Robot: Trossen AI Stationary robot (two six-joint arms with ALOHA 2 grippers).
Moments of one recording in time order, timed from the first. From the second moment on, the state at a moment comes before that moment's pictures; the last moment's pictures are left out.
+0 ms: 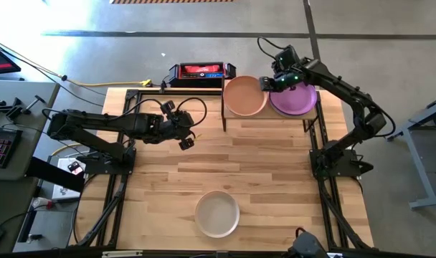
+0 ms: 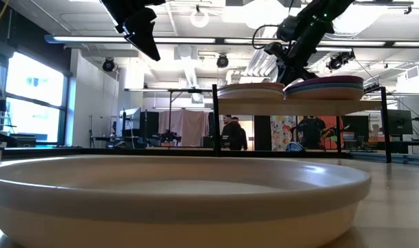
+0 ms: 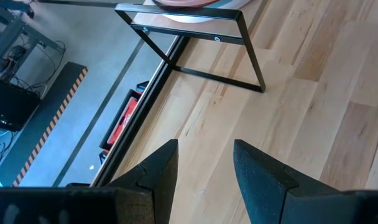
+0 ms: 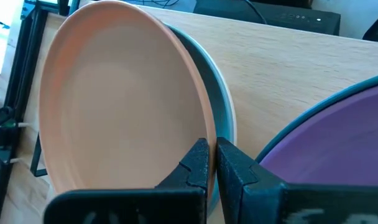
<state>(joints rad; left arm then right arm) -0.01 1.30 1.13 -0.75 -0.68 -0.13 -0.87 1.51 1.36 -0.84 -0.29 0.50</state>
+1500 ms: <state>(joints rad) -0.01 1.30 1.13 -0.75 -0.68 -0.13 -0.92 1.49 1.36 -0.84 -0.39 0.58</state>
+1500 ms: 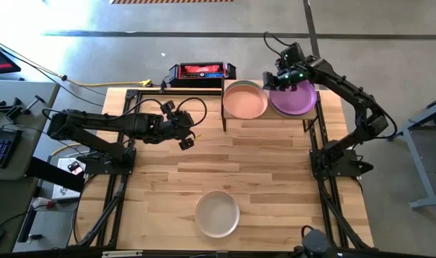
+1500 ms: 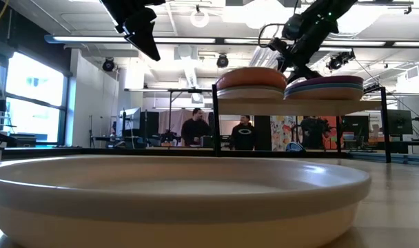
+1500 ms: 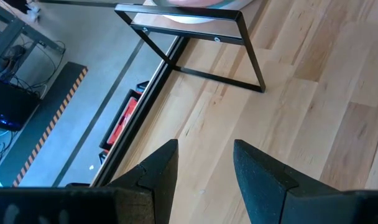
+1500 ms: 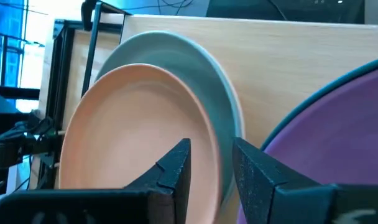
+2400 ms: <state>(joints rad) -0.01 1.30 1.13 -0.74 -0.68 -0.13 -0.52 1.43 1.36 -0.85 -0.29 0.57</state>
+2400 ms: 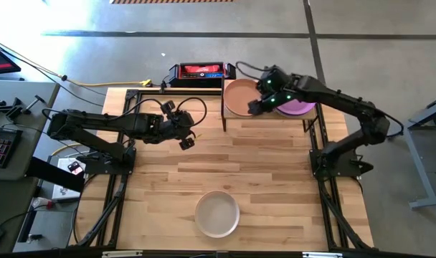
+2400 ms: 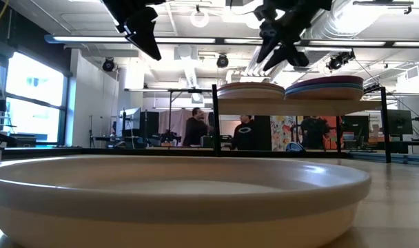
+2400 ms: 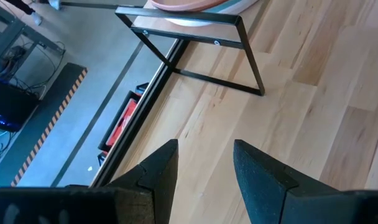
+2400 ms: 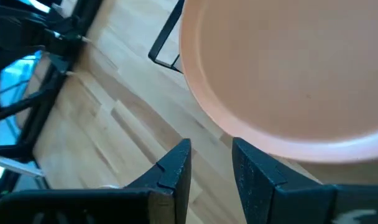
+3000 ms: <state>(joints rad) -0.01 1.30 1.13 -0.74 -0.68 -0.13 -0.59 1.55 1.36 -0.88 -0.21 0.58</state>
